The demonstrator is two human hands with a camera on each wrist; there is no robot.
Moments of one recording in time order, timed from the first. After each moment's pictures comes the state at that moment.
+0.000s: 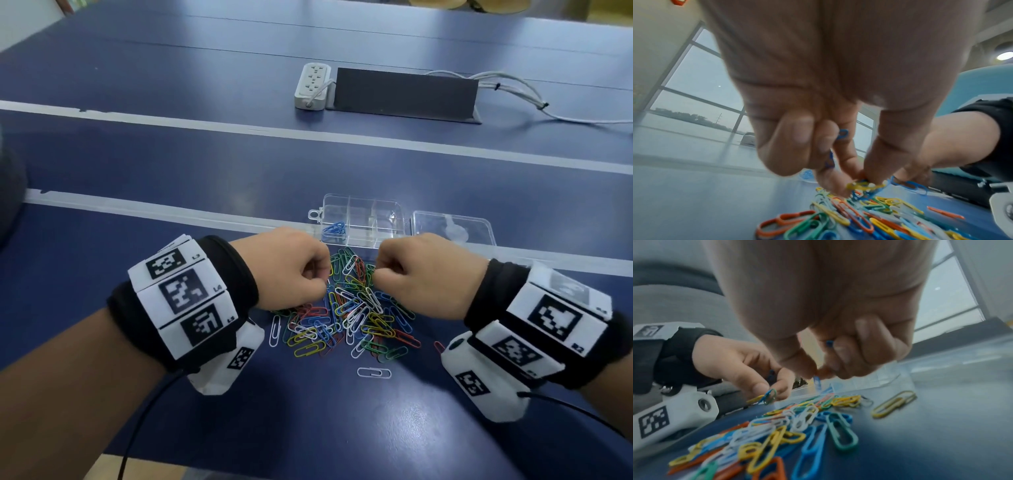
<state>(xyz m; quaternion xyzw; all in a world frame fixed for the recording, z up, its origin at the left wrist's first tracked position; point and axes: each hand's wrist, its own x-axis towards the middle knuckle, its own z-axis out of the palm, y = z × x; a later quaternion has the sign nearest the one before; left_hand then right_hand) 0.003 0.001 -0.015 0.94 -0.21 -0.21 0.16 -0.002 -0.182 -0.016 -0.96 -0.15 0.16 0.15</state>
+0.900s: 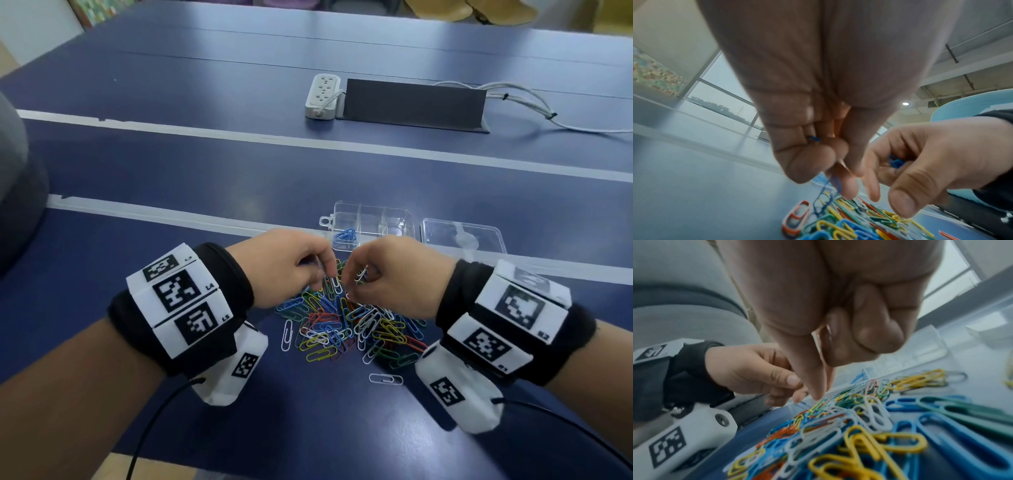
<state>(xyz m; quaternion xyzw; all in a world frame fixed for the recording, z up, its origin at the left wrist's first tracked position) 0.004 0.016 -0.017 0.92 -0.17 -0.21 0.30 0.003 -0.153 -0.019 -0.94 -0.18 0.18 0.22</state>
